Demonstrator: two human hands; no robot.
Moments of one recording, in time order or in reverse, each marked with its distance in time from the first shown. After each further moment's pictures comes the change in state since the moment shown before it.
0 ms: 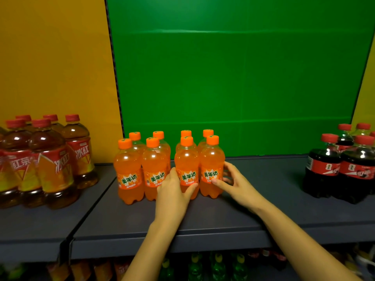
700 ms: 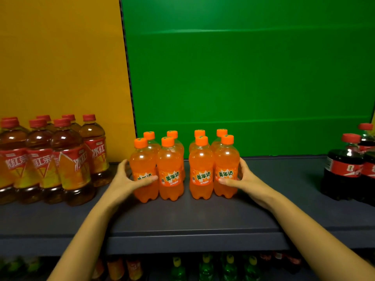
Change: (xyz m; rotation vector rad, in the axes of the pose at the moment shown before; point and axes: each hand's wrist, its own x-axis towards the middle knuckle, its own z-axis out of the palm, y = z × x) left_hand 0.040 -0.099 -0.102 -0.477 -0.243 -0.357; right_hand 0.017 -0.004 0.003 0.172 -0.106 0.123
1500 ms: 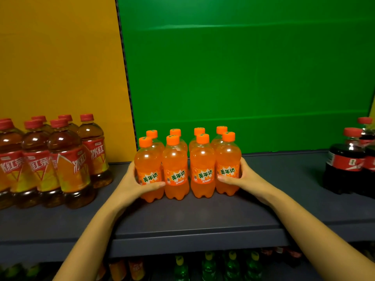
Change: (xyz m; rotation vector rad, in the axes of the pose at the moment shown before) left_hand -0.001 0.000 0.006 -0.008 -0.142 0.093; right_hand -0.003 -0.007 0.009 -0.122 0.039 -0.006
